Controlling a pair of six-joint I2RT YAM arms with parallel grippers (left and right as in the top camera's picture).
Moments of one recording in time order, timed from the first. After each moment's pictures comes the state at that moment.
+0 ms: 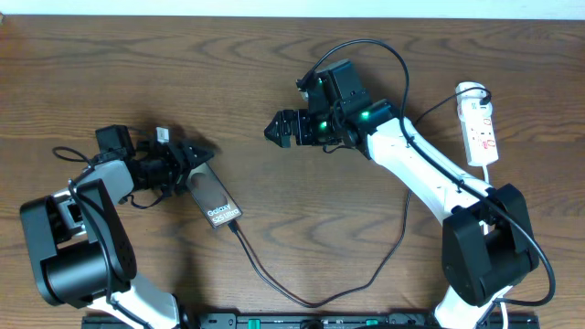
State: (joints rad) left arm 0.34 1.83 0.85 -0.33 0.88 -0.43; right arm 0.51 1.87 1.40 -0.47 -0.51 0.48
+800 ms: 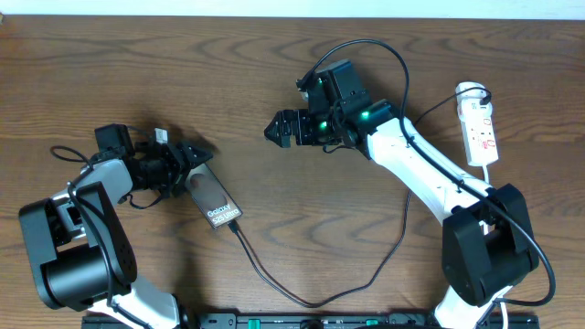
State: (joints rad) left arm 0.34 1.82 0.86 -0.38 0.84 -0.43; right arm 0.51 1.87 1.40 -0.47 -0.51 0.48
